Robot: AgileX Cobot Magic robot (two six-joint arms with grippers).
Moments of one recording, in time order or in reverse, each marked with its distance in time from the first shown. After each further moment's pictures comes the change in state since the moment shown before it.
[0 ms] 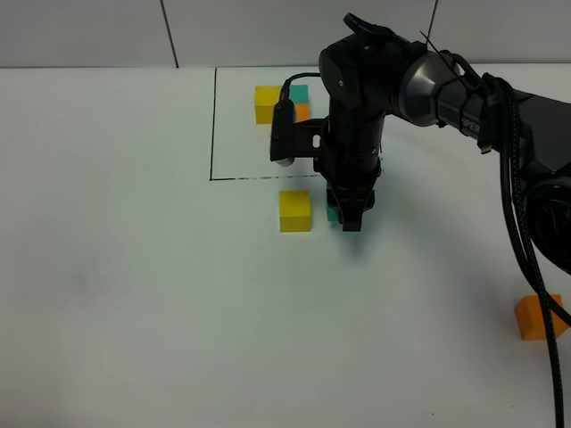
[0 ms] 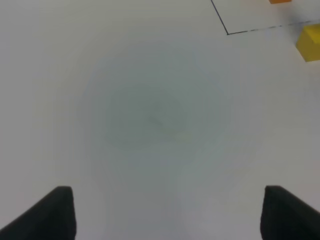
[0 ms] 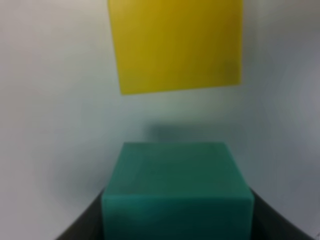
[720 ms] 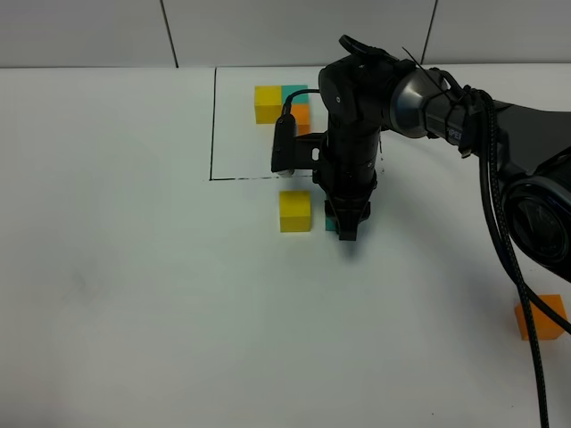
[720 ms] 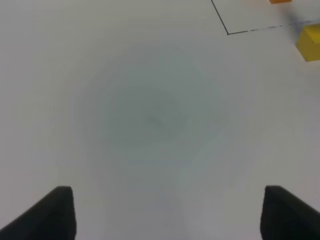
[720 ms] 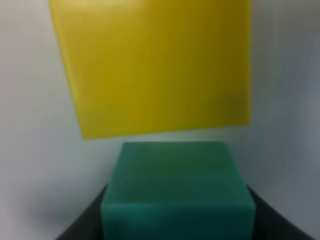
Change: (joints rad) left arm 0.000 0.000 0.000 0.001 0.000 0.000; right arm -0.013 0.072 -0.014 0.026 -0.037 -0.002
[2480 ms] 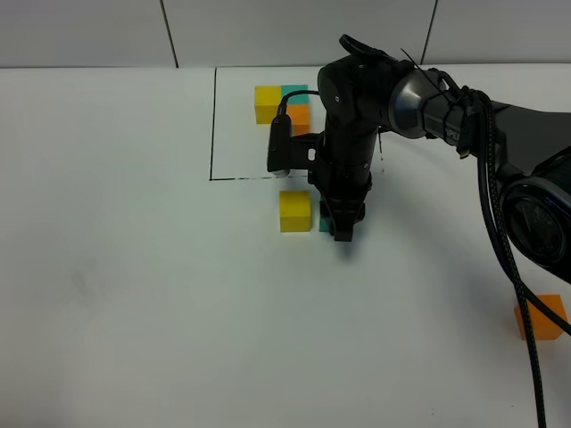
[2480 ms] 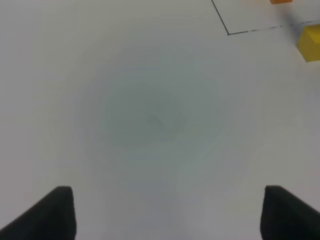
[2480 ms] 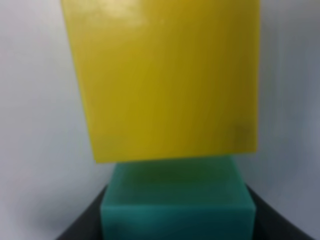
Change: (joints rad) left arm 0.000 0.000 0.000 0.001 0.000 -0.001; right arm 0.000 0.010 -0.007 0.036 -0.012 -0.026
